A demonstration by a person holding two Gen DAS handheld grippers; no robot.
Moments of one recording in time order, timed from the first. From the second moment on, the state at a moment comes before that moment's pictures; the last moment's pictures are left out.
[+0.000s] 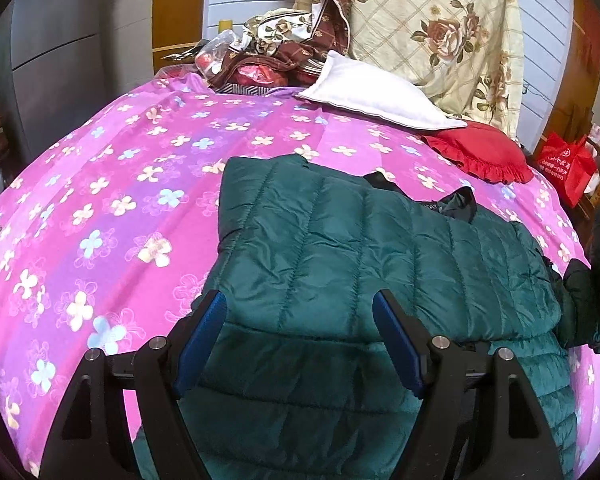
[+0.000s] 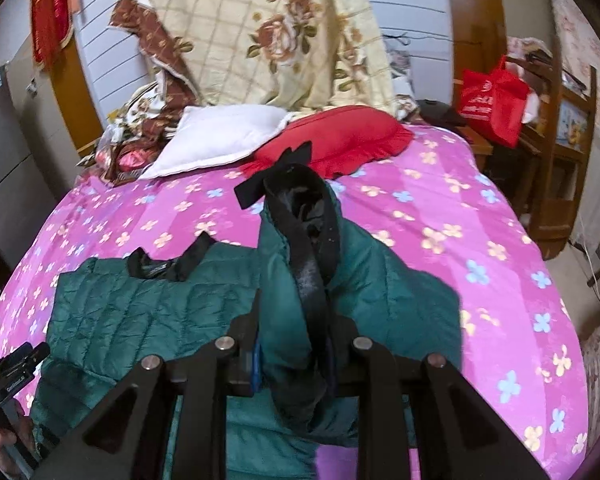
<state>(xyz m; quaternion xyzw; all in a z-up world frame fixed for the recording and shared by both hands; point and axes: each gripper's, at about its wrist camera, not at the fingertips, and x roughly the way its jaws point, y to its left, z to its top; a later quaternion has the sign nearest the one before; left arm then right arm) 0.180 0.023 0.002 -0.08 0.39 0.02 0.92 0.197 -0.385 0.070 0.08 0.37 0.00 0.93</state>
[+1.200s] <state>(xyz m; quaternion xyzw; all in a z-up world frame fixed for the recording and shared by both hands) 0.184 0.093 -0.015 -0.12 0.40 0.04 0.91 0.276 -0.149 0.008 0.09 0.47 0.21 0.85</state>
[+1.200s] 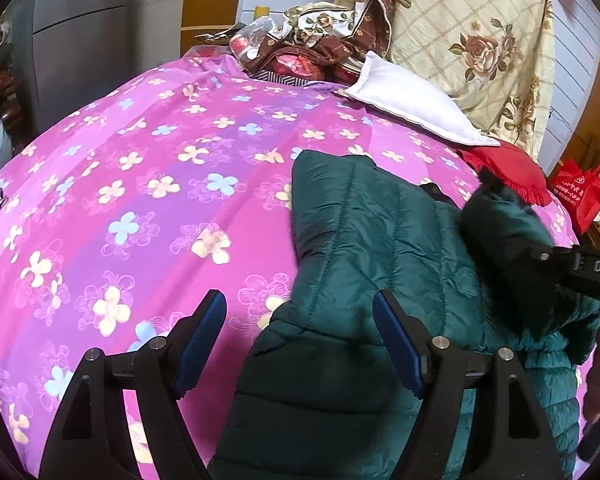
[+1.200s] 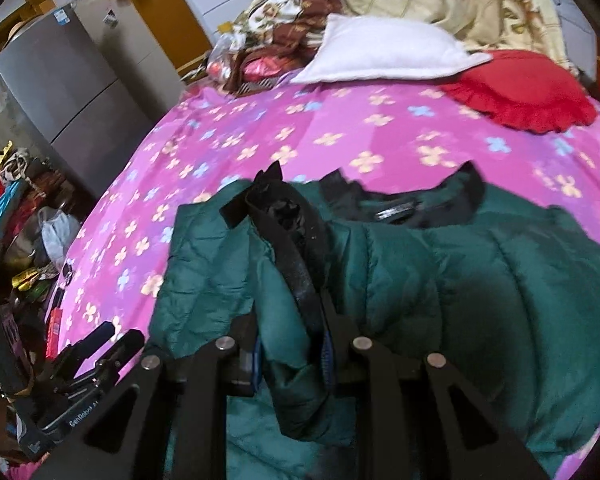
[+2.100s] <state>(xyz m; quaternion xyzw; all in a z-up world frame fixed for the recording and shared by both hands) 0.183 0.066 0.008 -0.21 0.37 -0.03 0.90 0.254 -0.205 0.024 0.15 0.46 0.19 0.85</state>
